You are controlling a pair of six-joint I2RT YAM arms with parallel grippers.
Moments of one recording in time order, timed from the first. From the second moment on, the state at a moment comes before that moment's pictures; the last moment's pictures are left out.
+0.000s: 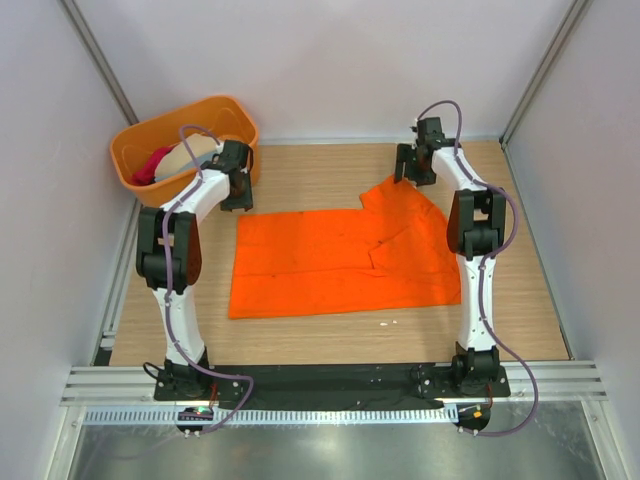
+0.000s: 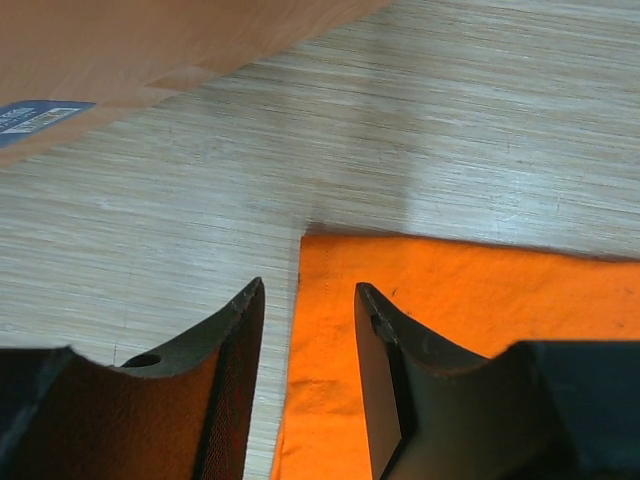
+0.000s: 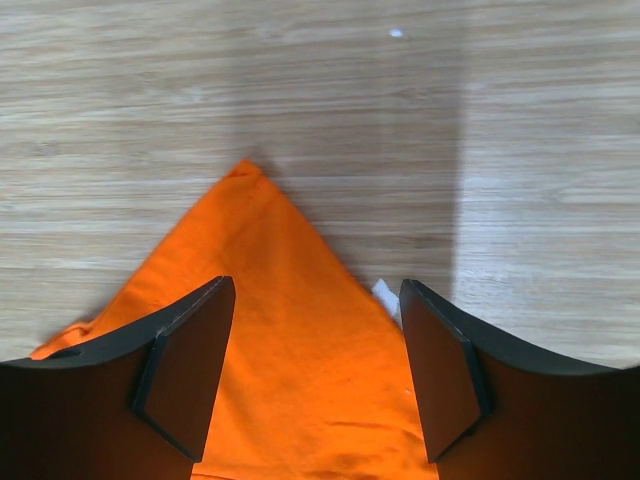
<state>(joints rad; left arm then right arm) -0.18 2.04 1.60 -0.63 -0.23 -0.26 0.08 2.45 2.14 -0.65 -0.07 0.17</state>
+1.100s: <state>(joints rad) -0.21 2.10 1.57 -0.67 -0.16 -0.27 -0.05 2.18 1.76 -0.68 -0.07 0.22</state>
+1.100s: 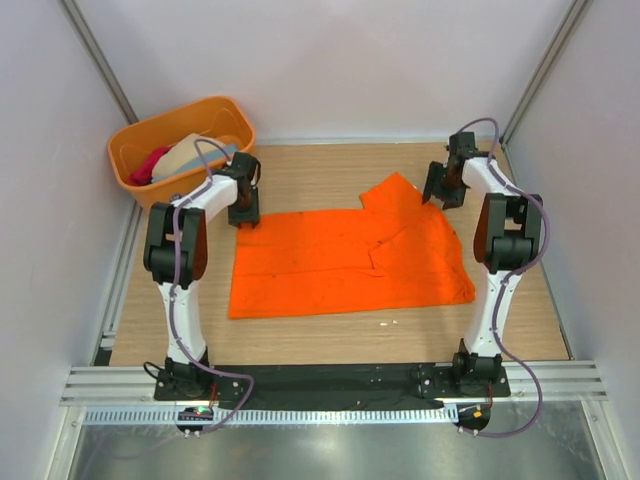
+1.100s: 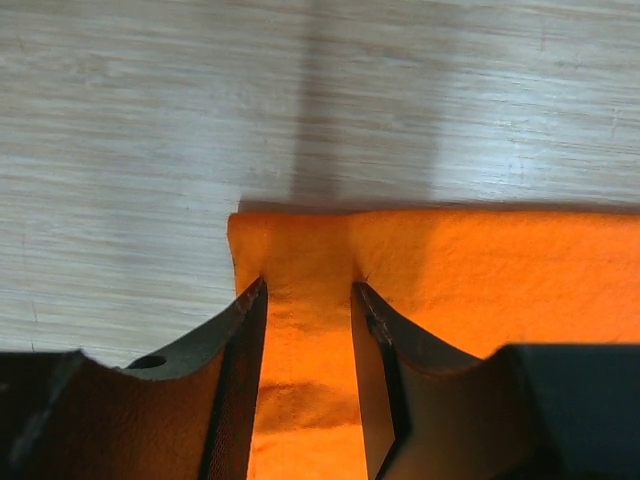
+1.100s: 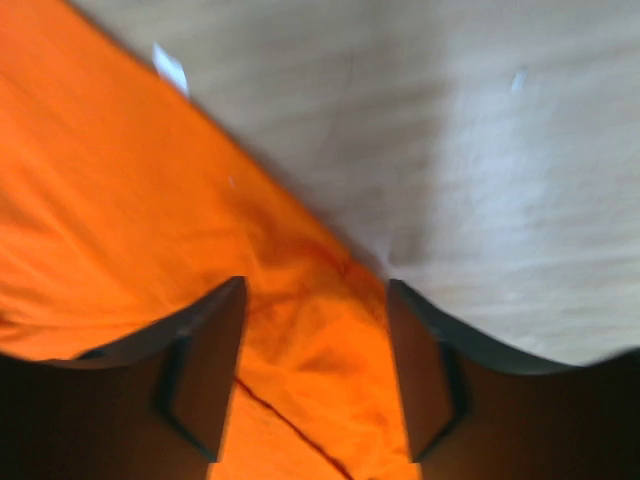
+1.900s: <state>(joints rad) -0.30 1.81 1.42 -0.68 -0.14 -0.37 0.00 1.69 1.28 -0.74 -0.03 0.40</state>
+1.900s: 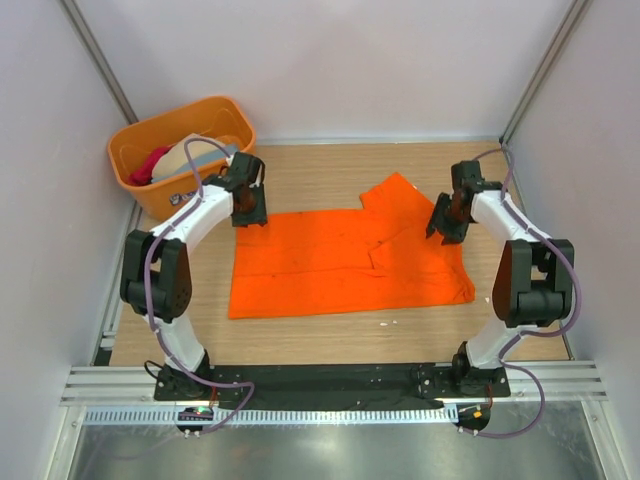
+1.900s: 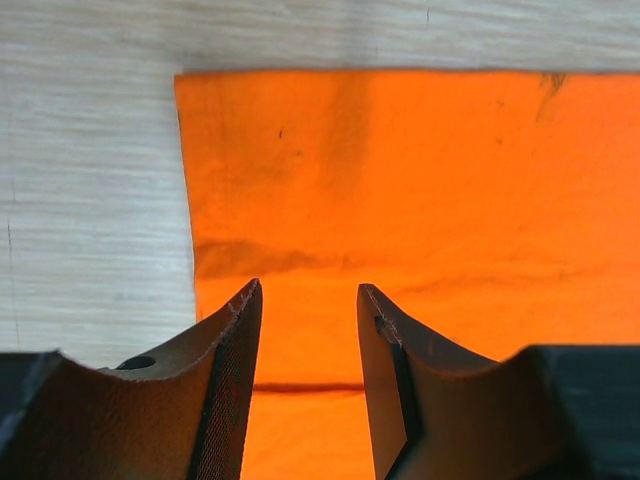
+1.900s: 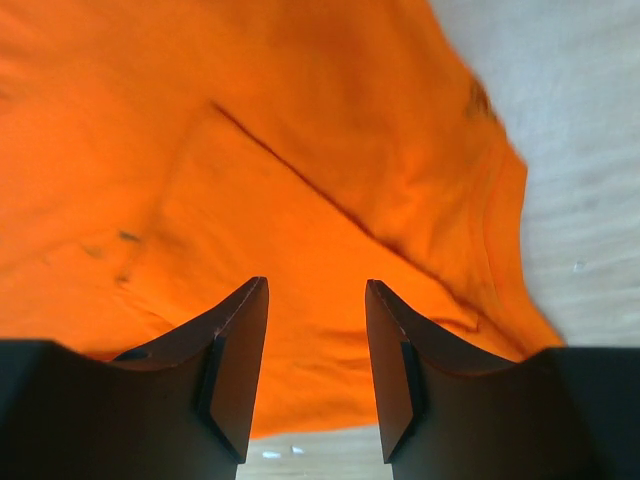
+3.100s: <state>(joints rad) -0.28 2.11 1.64 -0.69 -0.16 -0.25 -0.20 1.79 1.39 -0.65 -0.03 0.40</state>
